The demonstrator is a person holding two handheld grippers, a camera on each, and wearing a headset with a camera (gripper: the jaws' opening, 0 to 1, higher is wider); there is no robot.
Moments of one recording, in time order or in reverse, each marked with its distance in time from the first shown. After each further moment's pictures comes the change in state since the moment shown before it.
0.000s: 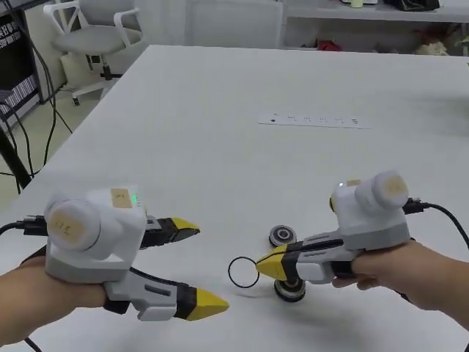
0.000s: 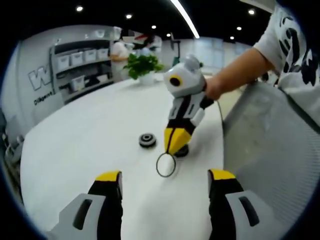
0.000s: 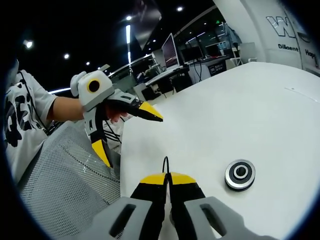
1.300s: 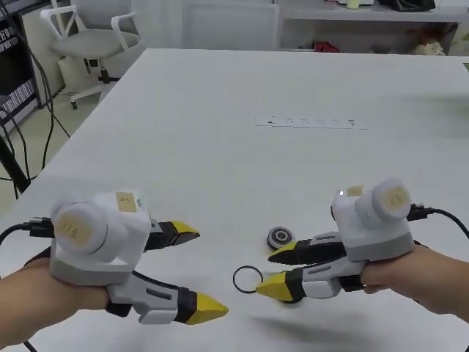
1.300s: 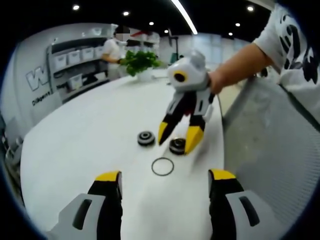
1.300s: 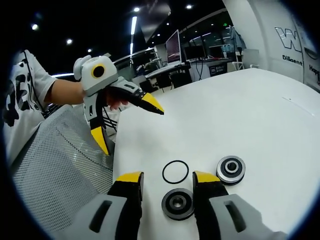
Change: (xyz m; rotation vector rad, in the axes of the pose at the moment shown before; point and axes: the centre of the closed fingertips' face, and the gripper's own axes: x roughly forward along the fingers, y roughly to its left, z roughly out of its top) left arm 0.006 -0.001 -0.001 0.017 0.033 -0.012; right arm -0.015 -0.006 -0.010 -0.107 0.044 -0.058
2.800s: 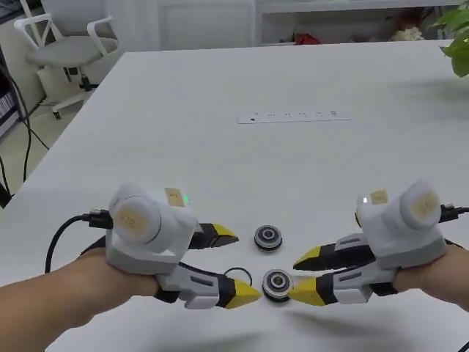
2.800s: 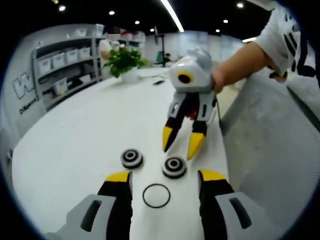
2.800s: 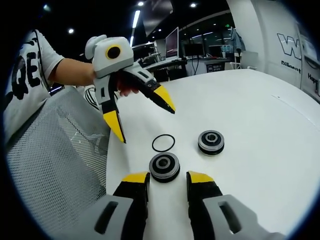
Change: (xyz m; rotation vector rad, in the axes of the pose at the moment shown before) left arm 0.062 -0.014 0.026 0.062 0.017 -0.115; right arm -0.036 -0.016 -0.039 -0.067 0.049 -0.053
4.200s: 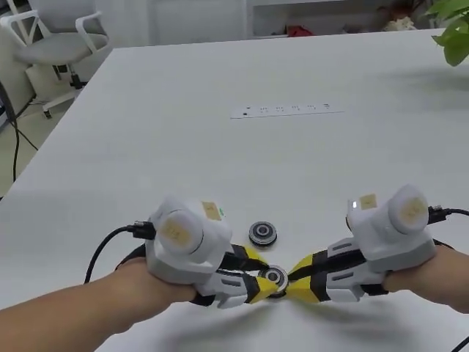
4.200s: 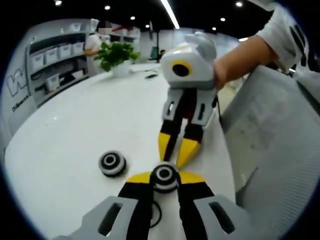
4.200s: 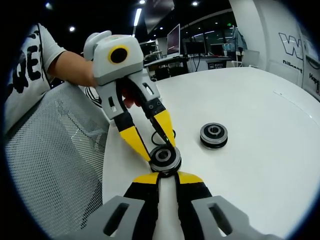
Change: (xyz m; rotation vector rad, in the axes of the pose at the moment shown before) left arm 0.045 -0.014 -0.007 -0.009 0.025 -0.057; right arm 0.007 0.001 -0.012 -0.005 0.008 0.007
